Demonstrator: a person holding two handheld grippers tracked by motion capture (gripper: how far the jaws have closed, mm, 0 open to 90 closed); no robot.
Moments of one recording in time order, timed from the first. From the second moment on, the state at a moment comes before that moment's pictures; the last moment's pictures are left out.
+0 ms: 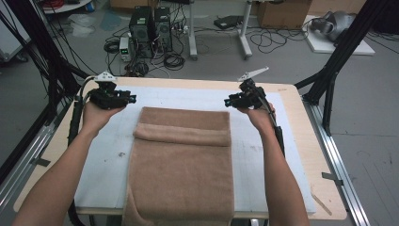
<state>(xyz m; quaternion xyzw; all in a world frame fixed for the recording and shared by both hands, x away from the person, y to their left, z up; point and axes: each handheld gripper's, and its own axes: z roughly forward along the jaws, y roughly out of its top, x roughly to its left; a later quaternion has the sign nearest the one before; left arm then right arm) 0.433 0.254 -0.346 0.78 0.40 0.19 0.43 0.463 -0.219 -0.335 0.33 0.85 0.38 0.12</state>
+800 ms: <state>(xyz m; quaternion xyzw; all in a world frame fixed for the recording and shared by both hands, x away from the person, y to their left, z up) 0.404 0.227 -0.403 0.81 0.38 0.16 0.42 0.418 -0.217 -0.395 0.33 0.85 0.41 0.09</state>
